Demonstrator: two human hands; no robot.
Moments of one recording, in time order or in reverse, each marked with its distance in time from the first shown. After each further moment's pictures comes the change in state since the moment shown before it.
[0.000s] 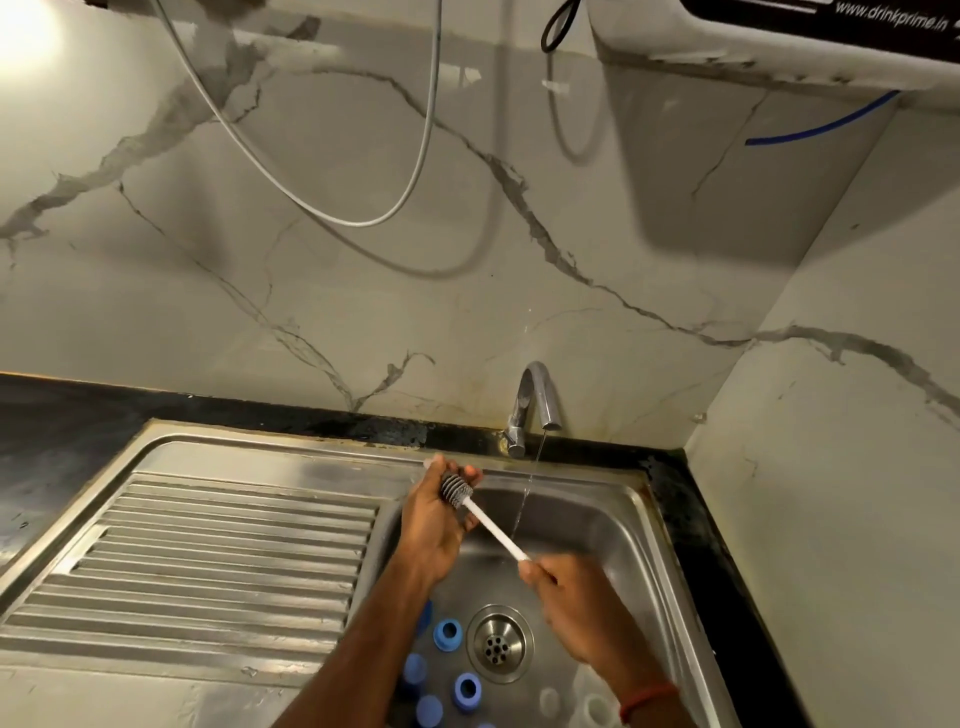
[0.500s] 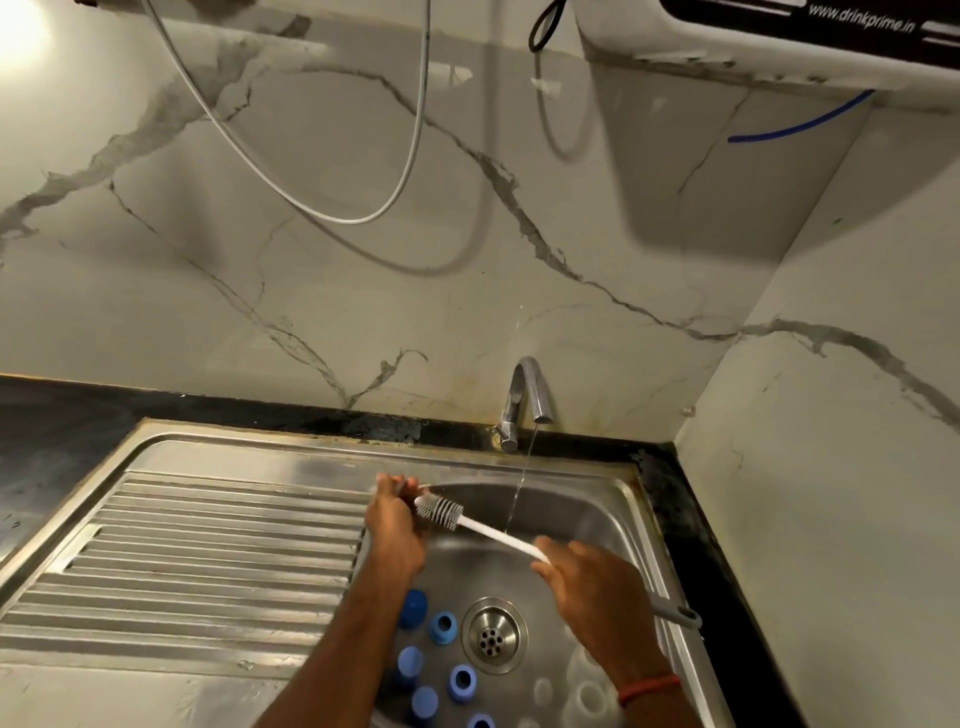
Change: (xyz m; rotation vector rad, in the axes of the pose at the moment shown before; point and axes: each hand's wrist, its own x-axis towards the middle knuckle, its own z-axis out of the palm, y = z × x) left_hand 0.006 0.001 -0.020 -0.122 0.398 -0.038; right_hand 0.000 0.040 -0.003 -0.617 0.285 -0.239
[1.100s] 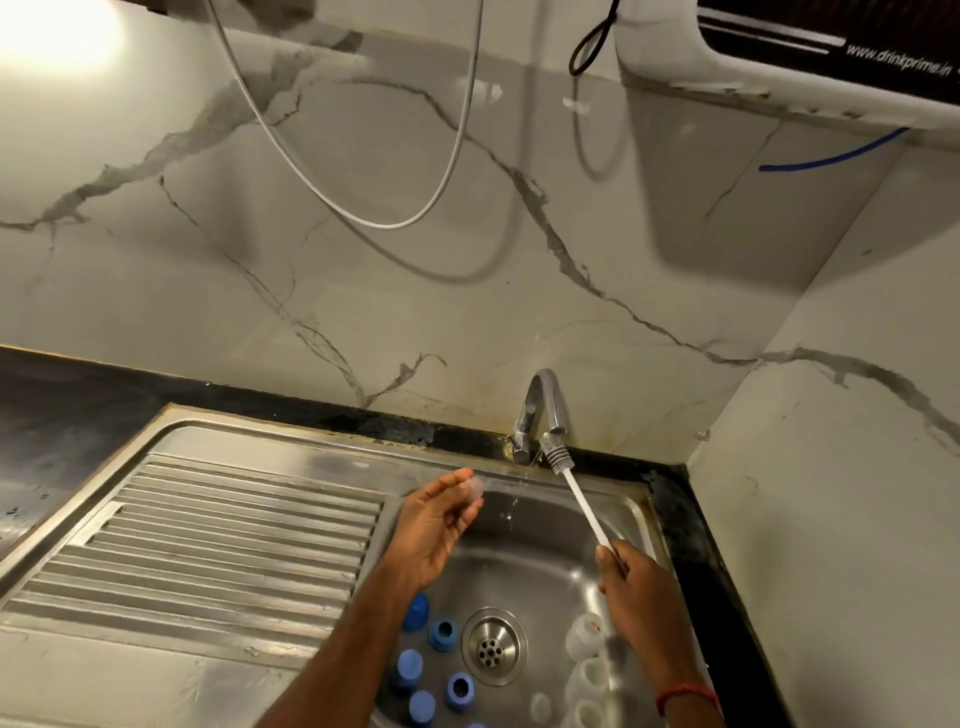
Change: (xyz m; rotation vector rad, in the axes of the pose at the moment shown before) left_hand -0.010 -0.004 -0.004 0.164 -0.396 0.036; right_hand 0.009 0.031 -0.004 0.450 0.134 0.421
